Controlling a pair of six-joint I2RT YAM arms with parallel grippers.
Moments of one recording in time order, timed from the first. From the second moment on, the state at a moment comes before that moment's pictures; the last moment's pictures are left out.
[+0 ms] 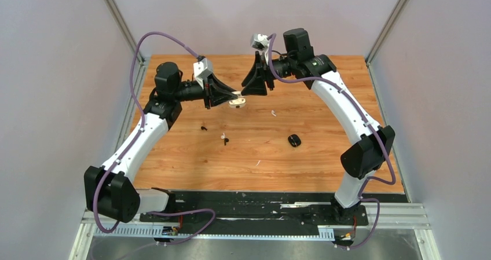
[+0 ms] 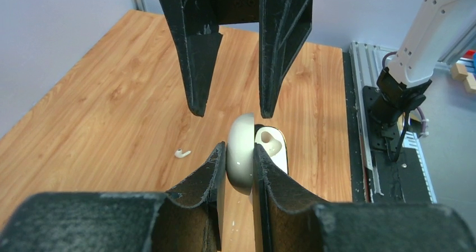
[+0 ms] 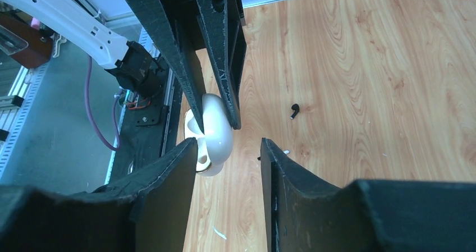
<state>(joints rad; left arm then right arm) -0.29 1.28 1.10 0.11 1.10 0.01 0.49 1.77 1.91 -0.66 -1.09 -0.25</state>
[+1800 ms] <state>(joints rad) -0.26 1.44 1.23 0.02 1.14 -0.26 0.52 1.79 1.94 -0.74 -0.91 -0.48</state>
